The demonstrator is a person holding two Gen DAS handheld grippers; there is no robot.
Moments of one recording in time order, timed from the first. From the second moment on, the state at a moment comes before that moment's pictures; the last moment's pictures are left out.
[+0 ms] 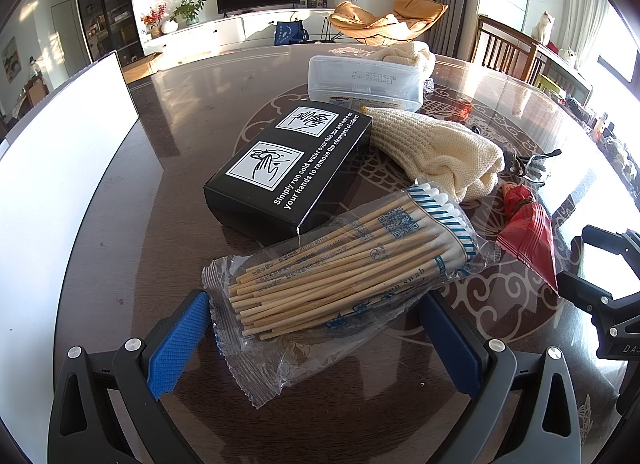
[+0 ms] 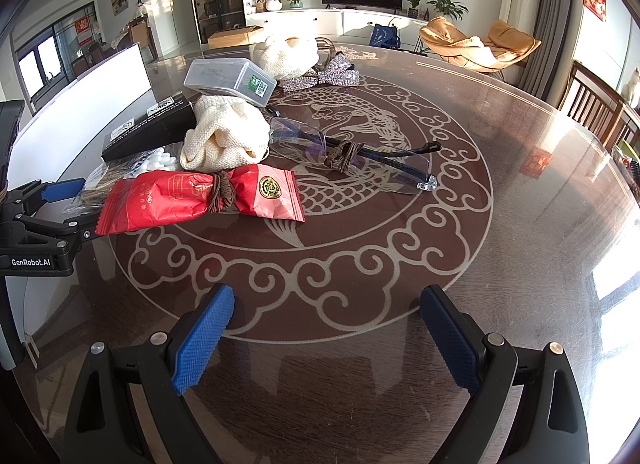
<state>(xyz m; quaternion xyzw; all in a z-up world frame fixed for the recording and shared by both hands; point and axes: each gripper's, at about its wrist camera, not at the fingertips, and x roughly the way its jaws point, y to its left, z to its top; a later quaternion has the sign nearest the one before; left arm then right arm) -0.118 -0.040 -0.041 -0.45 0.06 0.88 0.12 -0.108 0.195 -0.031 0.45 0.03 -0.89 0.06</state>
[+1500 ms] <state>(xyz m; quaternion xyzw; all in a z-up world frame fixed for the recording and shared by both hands) -0.104 -0.023 -0.007 -0.42 0.20 0.86 0.20 -0.109 0.195 -0.032 0.45 0.03 -0.89 0.06</state>
